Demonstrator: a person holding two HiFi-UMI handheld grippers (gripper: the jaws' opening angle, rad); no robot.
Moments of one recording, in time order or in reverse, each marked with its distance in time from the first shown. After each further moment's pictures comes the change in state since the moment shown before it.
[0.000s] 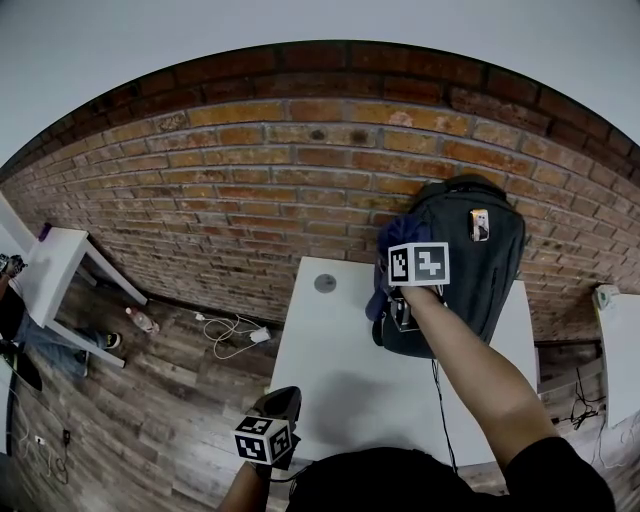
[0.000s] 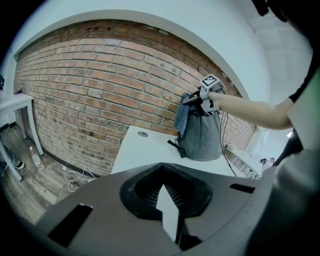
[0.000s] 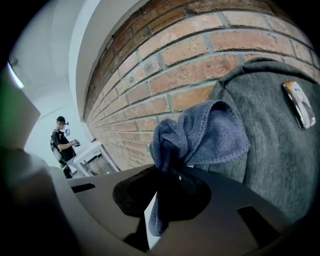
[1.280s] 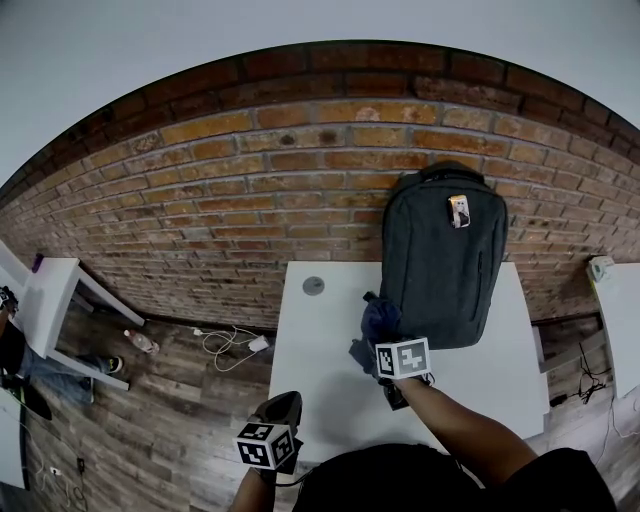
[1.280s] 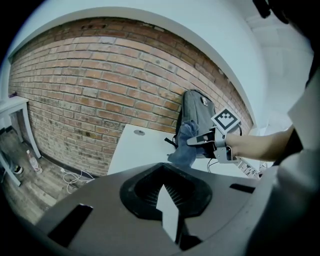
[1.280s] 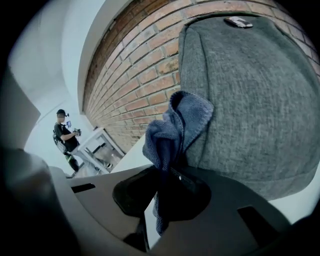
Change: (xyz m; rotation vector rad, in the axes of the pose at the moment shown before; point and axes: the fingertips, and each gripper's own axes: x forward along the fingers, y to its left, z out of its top) left arm 0.003 -0.006 -0.001 0.031 0.025 -0.028; right arm -0.027 0.011 -0.215 0.072 0.170 0.011
